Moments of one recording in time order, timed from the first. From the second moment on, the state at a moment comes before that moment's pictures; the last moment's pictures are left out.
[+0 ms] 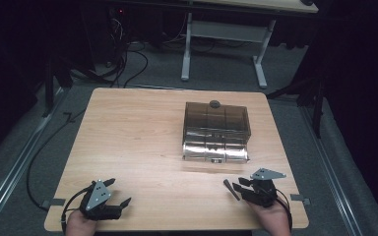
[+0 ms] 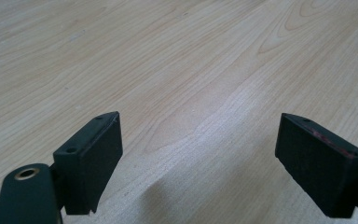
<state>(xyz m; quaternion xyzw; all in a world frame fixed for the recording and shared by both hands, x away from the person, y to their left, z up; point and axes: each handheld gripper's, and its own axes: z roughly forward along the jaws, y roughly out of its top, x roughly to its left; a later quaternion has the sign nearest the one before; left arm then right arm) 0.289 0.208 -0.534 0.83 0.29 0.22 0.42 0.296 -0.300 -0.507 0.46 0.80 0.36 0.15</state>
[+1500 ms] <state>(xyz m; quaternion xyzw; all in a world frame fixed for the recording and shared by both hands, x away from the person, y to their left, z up) 0.289 0.209 -0.534 0.83 0.30 0.22 0.42 0.330 -0.276 -0.468 0.42 0.89 0.16 0.07</state>
